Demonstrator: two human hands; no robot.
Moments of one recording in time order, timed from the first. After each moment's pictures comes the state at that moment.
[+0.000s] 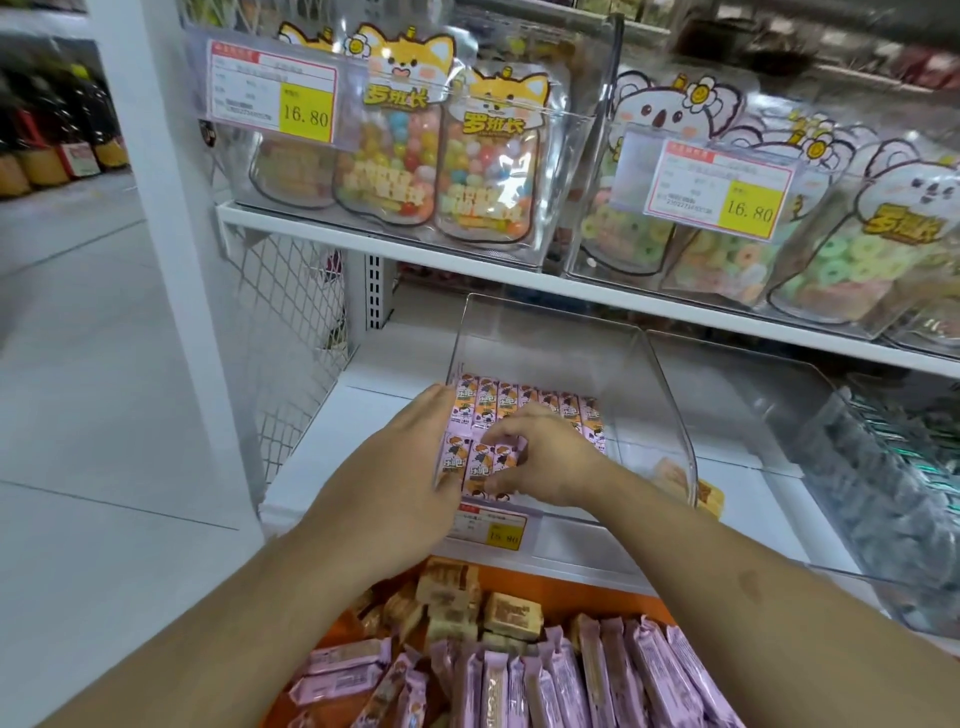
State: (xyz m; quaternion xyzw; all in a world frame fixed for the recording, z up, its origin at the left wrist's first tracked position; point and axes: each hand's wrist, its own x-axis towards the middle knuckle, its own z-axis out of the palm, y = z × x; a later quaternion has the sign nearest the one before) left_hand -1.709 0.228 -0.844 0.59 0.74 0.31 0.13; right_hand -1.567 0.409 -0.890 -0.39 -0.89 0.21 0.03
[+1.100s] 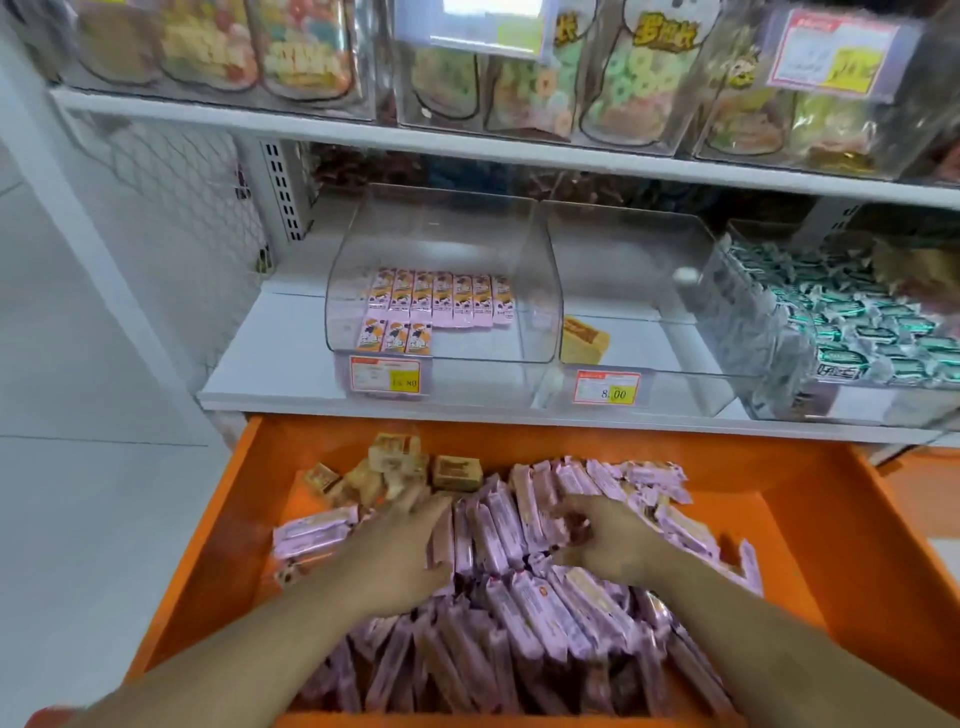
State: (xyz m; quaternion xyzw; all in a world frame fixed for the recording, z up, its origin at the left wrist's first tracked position) left_hand -1.601 0.160 -1.003 0.67 0.69 0.00 0.27; right_hand -1.325 0.272 -0.997 -0.53 -0.77 0.34 -0.08
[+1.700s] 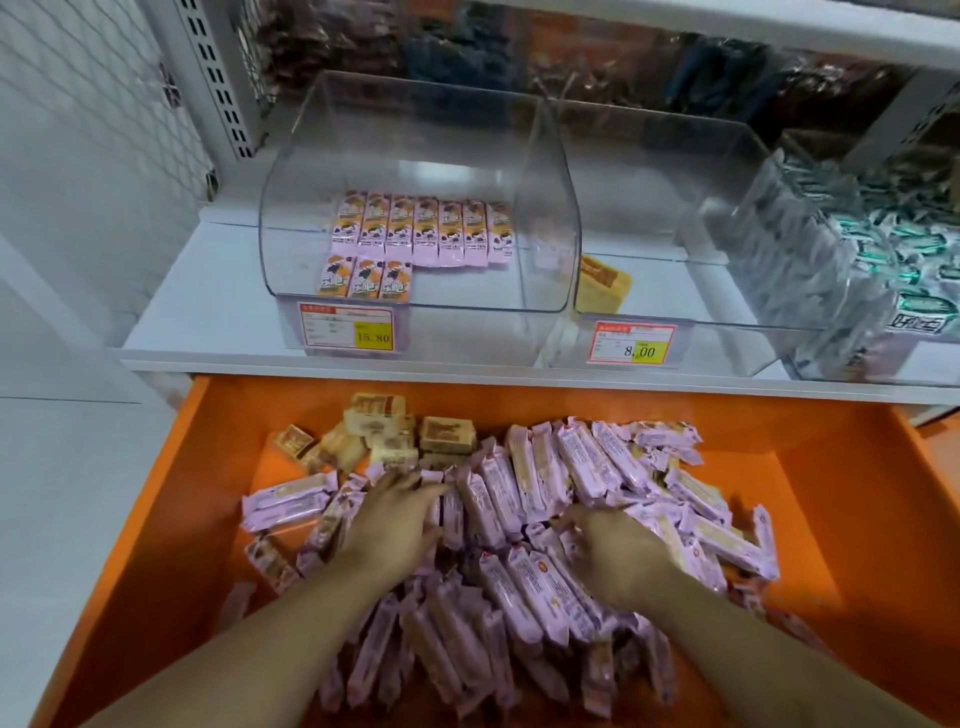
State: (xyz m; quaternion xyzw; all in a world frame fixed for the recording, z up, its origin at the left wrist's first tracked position) left_hand -1.591 0.201 -1.116 0.65 0.71 0.02 0.26; right_hand -1.307 0.264 -1.081 -0.53 -0.80 0.23 -0.16
